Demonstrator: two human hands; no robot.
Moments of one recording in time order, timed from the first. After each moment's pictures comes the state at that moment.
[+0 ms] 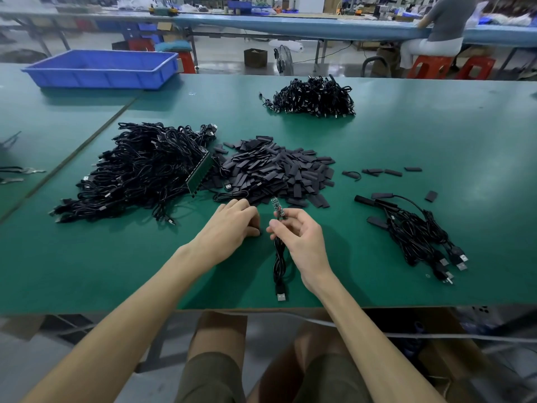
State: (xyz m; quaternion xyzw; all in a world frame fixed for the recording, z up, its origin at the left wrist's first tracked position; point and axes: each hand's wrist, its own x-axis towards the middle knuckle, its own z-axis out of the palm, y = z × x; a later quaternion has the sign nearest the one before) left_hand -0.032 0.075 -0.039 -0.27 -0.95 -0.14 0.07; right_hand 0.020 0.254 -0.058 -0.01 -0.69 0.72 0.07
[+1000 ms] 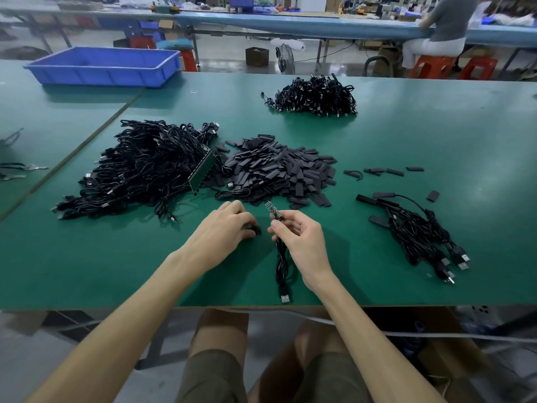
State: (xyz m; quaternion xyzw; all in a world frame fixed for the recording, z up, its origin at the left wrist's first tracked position) left_hand -0.018 0.061 -0.038 -0.27 -0.95 -0.16 0.08; right_hand 0.022 0.252 -0.054 0.00 -0.70 0.71 0.07
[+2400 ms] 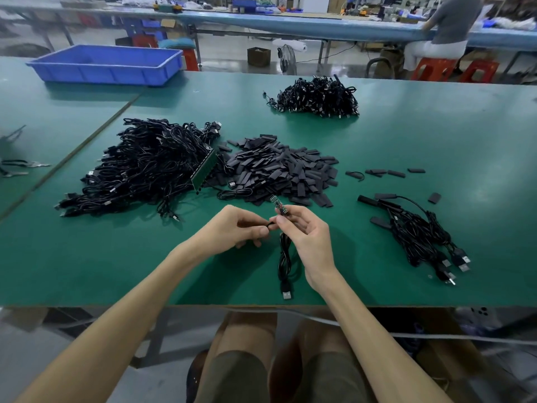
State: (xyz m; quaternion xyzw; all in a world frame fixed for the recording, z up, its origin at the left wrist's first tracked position) left_hand -0.022 0.065 -0.028 -0.21 -0.84 -0.49 -0.13; right_hand 0.021 0.256 -0.051 0.03 -0.66 0.75 0.09
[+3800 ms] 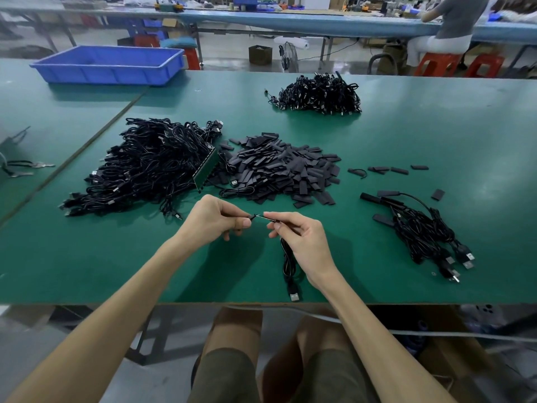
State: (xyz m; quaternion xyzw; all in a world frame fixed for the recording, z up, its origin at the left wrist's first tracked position) left_hand -0.023 0.040 -0.019 -0.10 -0.85 -0.51 -0.07; right_hand 0.024 0.253 -0.052 0.06 -0.73 0.68 0.06
